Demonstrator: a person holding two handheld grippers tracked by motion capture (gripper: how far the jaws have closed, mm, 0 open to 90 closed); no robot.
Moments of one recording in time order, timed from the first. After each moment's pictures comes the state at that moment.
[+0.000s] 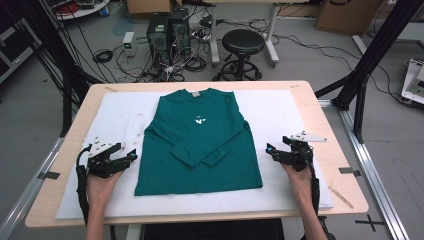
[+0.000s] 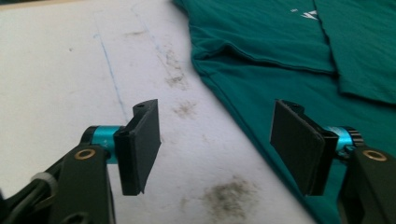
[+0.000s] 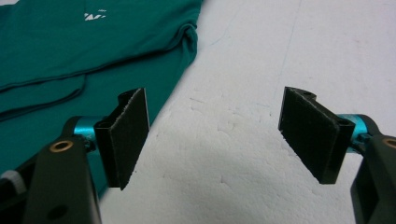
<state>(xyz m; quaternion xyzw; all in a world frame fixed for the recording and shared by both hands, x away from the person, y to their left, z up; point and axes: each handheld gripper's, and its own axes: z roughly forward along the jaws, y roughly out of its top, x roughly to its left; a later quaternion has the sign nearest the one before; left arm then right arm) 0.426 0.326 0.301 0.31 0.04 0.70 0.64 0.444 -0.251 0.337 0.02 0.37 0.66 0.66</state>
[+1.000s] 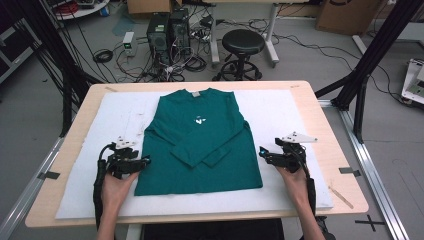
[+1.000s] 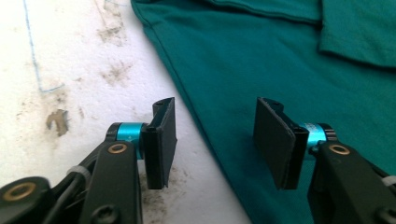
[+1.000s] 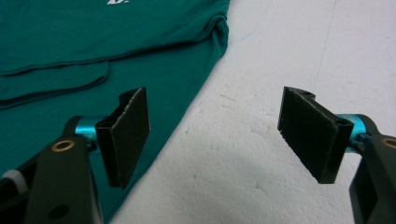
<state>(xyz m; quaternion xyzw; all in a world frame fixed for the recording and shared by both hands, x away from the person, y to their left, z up) 0.432 0.280 0.313 0.40 0.13 0.69 0.59 0.445 -0.232 0.335 0.01 0.39 0.63 0.67</state>
